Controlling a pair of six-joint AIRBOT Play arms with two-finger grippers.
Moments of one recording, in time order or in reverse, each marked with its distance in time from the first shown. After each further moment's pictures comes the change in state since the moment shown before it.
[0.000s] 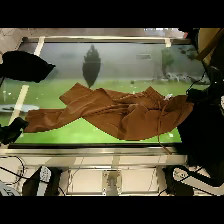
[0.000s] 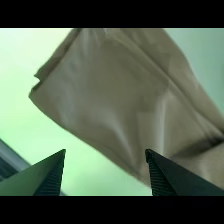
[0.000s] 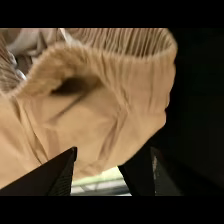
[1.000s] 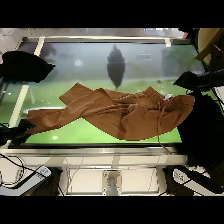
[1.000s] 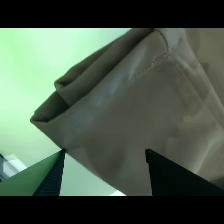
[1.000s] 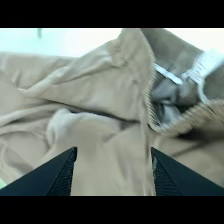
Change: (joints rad) left arm 0.006 -0.335 0.002 -0.050 0.094 -0.086; right arm 0.116 0.068 0.065 0.307 -0.092 -0.009
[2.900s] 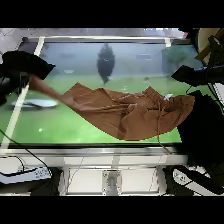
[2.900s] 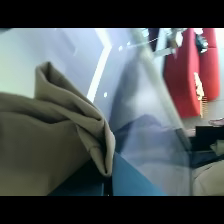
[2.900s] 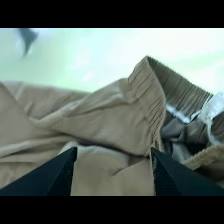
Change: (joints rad) left arm -0.291 -0.290 0.586 -0.917 0.014 0.510; right arm 0.041 0.000 0.000 -0.009 -0.140 0.010
